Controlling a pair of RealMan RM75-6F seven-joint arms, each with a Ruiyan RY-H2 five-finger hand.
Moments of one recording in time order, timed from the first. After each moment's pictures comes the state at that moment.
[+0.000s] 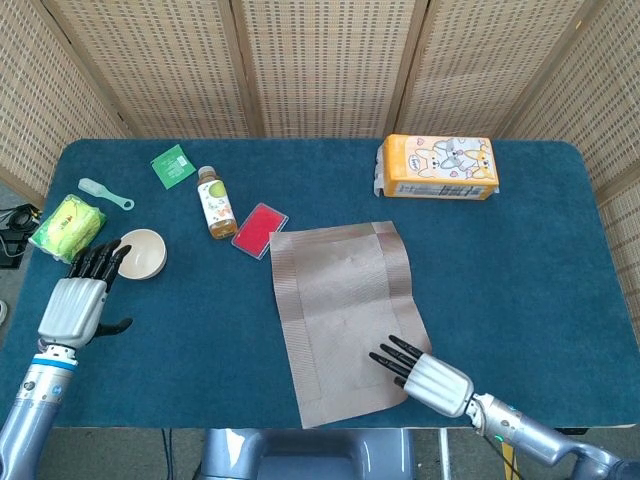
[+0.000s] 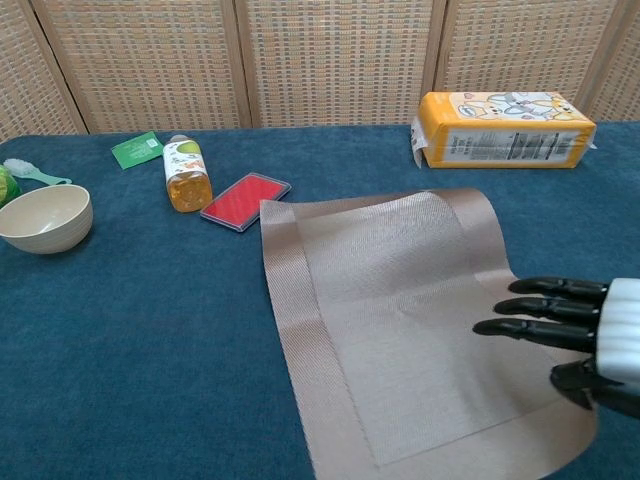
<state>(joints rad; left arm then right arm) -0.35 -1.12 -0.09 -1.89 1.25 1.30 0.38 0.53 -1.35 -0.25 -1.28 -2.04 1.26 -0.22</state>
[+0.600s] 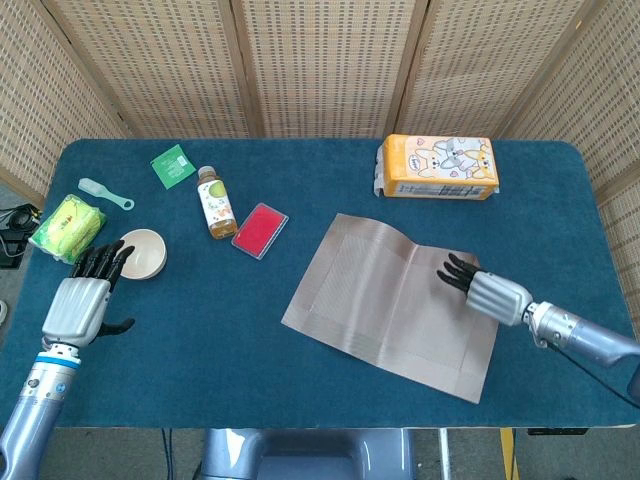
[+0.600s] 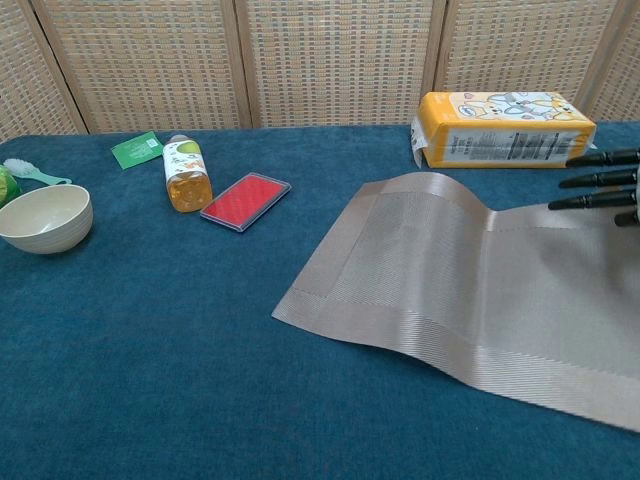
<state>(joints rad) -0.36 -1.13 -0.09 -1.89 1.23 1.28 0.39 0.74 -1.35 -0.22 -0.62 -2.11 1.18 -0.22</state>
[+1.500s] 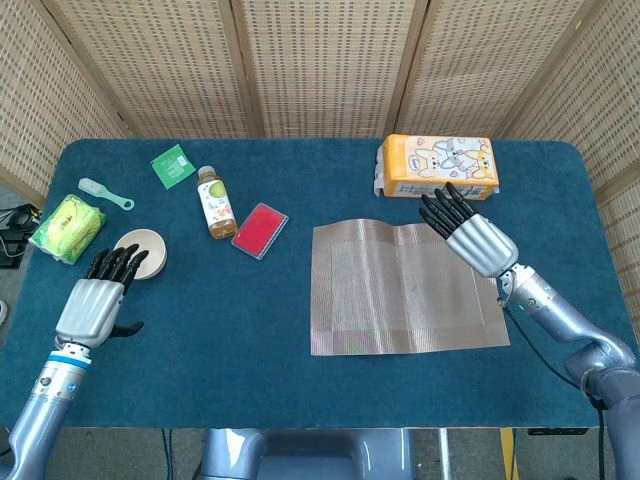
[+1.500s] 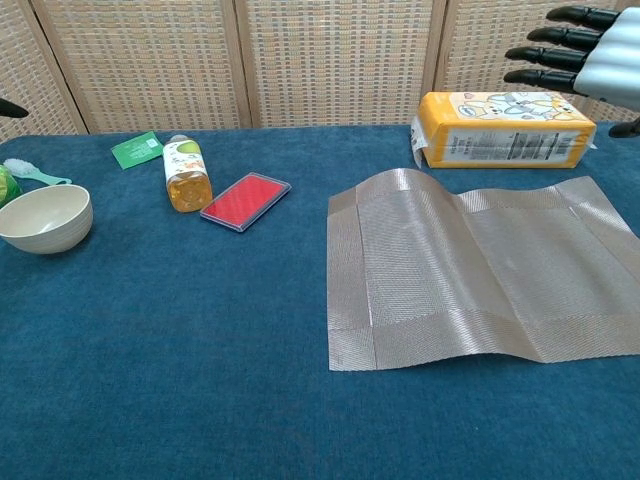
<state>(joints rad) -0.38 -1.16 -0.08 -1.86 1.26 1.25 0.41 0.71 -1.50 0.01 -0.62 -1.77 1.35 -0.24</state>
